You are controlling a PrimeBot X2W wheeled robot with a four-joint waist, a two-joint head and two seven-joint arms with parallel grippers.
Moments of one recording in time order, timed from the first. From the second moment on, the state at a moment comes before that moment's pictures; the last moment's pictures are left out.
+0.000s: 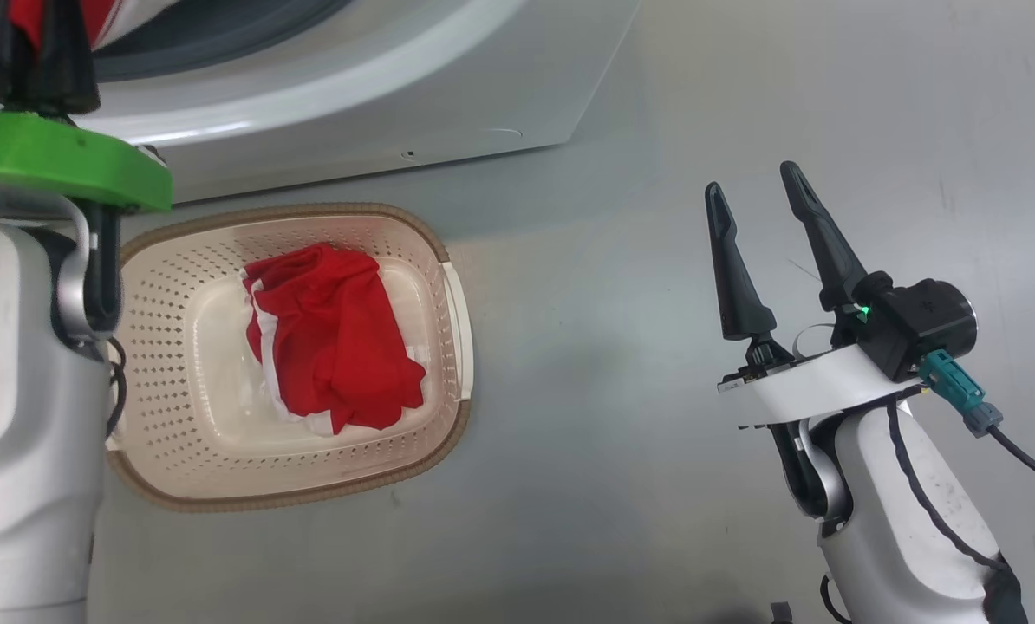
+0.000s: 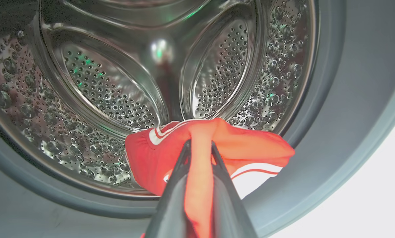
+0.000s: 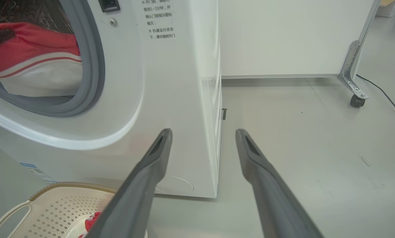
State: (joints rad) left arm -0.77 0.20 -0.15 0.30 -0.40 -0.01 -0.15; right arm -0.32 -0.05 0.28 0.09 0.27 0.01 -0.26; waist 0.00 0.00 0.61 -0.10
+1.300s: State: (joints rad) left arm -0.26 0.07 -0.25 0.13 -0.42 0.05 -0.24; right arm -0.15 -0.06 0.26 0.13 0.24 0.02 -0.26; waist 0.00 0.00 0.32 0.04
